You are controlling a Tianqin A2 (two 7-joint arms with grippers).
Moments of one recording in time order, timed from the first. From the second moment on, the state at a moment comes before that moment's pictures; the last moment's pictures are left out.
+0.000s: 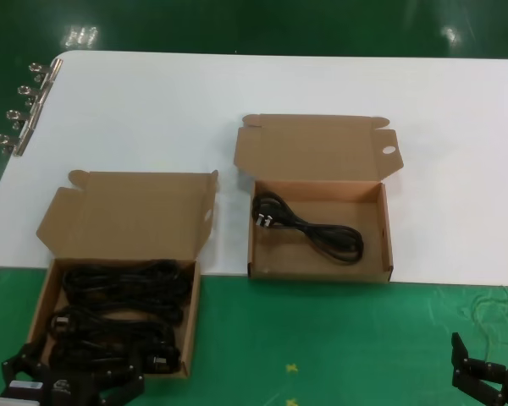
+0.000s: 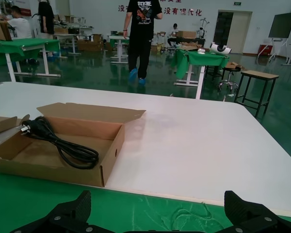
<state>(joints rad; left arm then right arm) -0.05 -0.29 1.64 -1.55 -1.81 0.02 0.03 0.00 0.30 -1.60 1.60 1.80 0.00 0.00</state>
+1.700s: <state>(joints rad) 0.00 -0.30 1.60 -1.60 -1.80 0.00 0.00 0.00 0.30 -1.60 1.60 1.80 0.00 0.00</state>
